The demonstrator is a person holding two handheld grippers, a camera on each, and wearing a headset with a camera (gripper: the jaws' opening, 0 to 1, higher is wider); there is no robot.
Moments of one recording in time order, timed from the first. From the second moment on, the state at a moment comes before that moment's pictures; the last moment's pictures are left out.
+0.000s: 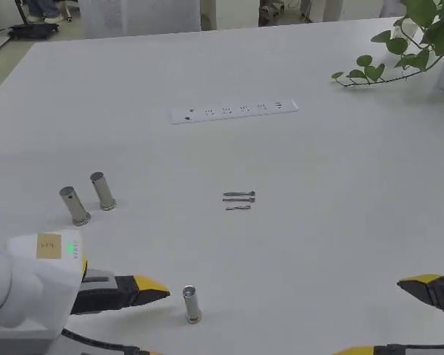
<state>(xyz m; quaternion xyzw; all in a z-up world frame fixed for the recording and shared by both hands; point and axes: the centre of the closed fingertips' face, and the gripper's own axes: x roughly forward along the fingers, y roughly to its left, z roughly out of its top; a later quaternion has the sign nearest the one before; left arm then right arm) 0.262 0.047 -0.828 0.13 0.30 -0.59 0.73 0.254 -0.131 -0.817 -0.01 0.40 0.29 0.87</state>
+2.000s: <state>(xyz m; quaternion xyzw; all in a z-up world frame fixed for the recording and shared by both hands) 0.232 0.070 -0.819 0.01 0.32 -0.48 0.82 0.342 -0.081 -0.798 -0.30 0.35 0.54 0.70</state>
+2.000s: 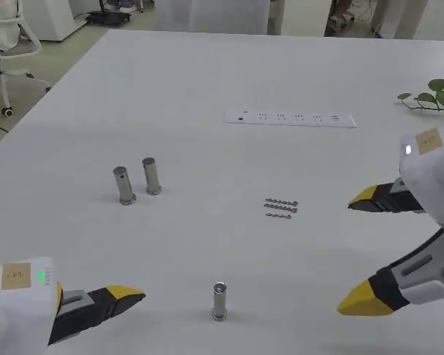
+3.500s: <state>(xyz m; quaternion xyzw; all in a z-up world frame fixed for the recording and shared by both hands) 0.244 0.078 -0.795 0.02 0.29 -0.43 0.85 0.420 -0.040 -0.845 -0.30 0.35 0.59 0.66</state>
